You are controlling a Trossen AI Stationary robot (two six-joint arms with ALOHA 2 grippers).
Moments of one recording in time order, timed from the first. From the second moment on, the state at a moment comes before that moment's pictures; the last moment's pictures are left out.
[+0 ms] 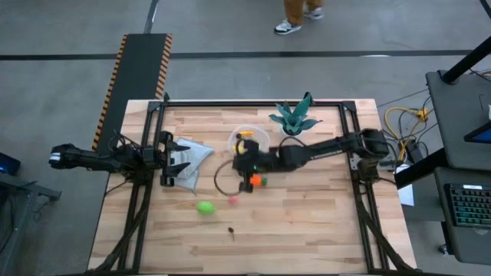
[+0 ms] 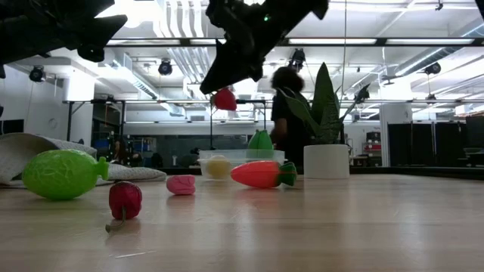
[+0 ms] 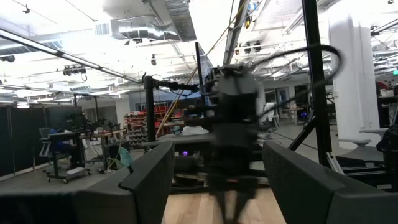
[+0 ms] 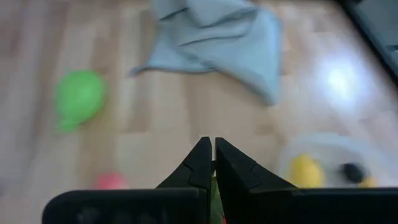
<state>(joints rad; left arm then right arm) -0.11 0.32 0.04 0.60 -0.15 0.16 0.07 1.88 1.42 -0.25 0.21 0.05</state>
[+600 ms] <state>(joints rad) -0.11 0.32 0.04 0.60 -0.15 0.17 -0.20 1.93 1.45 -0.16 0.08 -0.04</state>
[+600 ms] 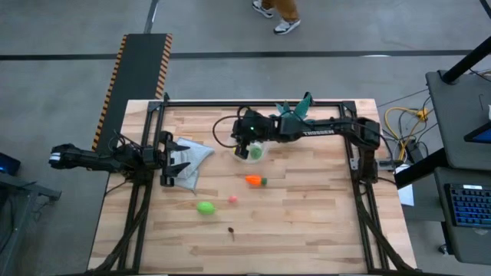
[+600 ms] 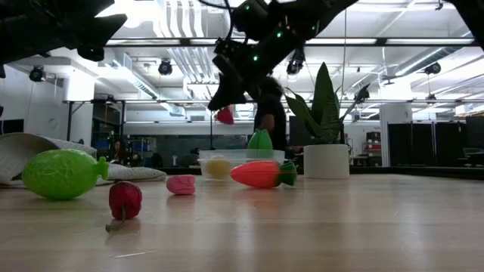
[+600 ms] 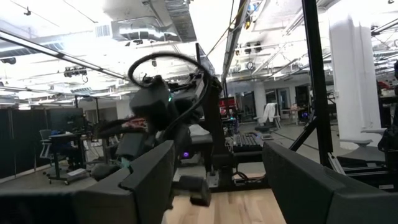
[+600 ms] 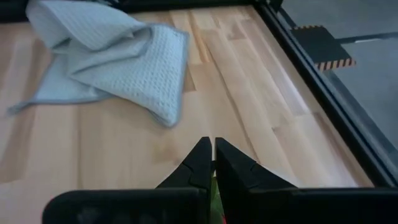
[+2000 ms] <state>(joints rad) -0.11 0.32 0.04 0.61 -0.15 0.17 -0.25 2.09 1.59 -0.32 0.13 0.00</state>
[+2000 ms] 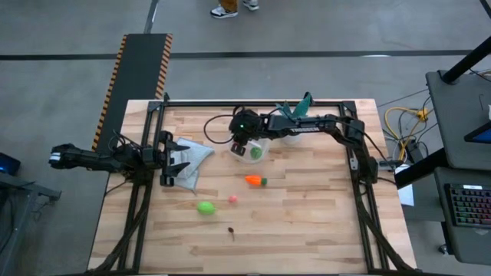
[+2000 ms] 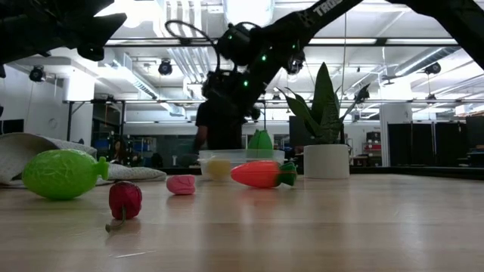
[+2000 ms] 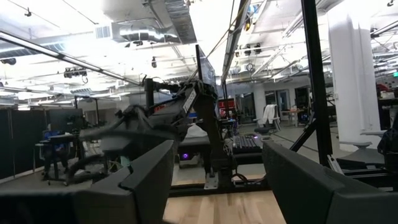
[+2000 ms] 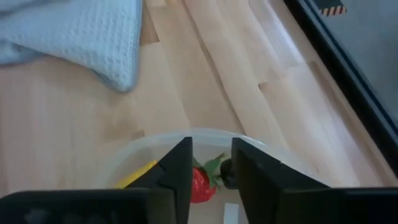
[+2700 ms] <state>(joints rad) -0.11 0.32 0.04 0.61 -0.15 0.17 0.12 1.70 1.59 -0.51 0.16 -0.12</state>
